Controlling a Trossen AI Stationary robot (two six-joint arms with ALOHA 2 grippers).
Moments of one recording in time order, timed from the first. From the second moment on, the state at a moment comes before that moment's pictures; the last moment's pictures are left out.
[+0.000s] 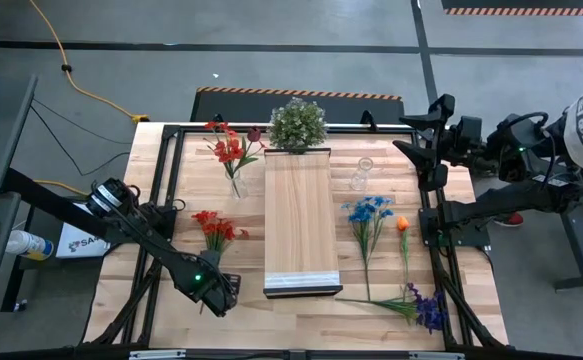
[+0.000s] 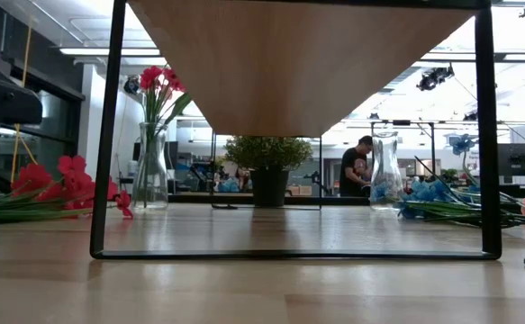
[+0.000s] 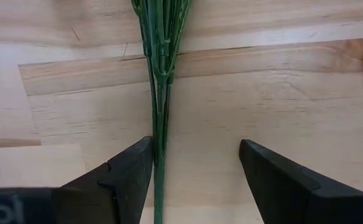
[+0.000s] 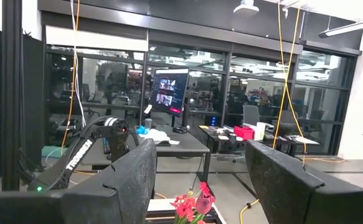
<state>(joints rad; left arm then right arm) -0.75 1.77 0.96 -0.79 -0.02 -2.23 -0.04 0.77 1.18 -0.14 0.15 -0.13</state>
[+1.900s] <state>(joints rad) -0.75 1.75 1.06 -0.92 -0.09 -2.35 -0.04 0.77 1.18 -0.14 0.16 -0.14</state>
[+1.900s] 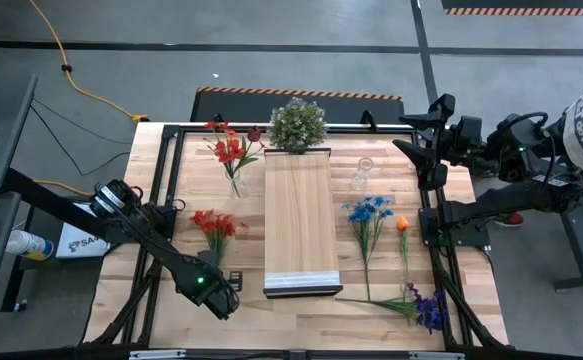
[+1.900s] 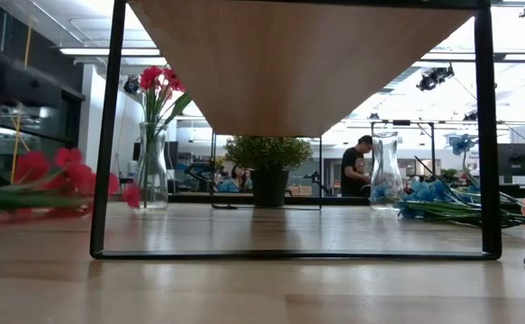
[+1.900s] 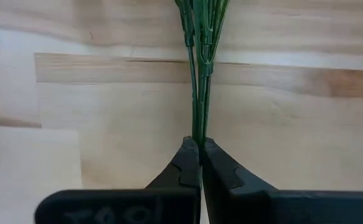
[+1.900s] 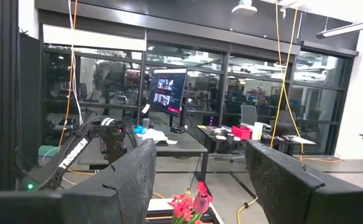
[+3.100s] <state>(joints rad) -0.77 1.74 1.66 -1.56 -0.09 -2.36 -0.04 0.77 1.18 -0.14 0.16 -0.16</state>
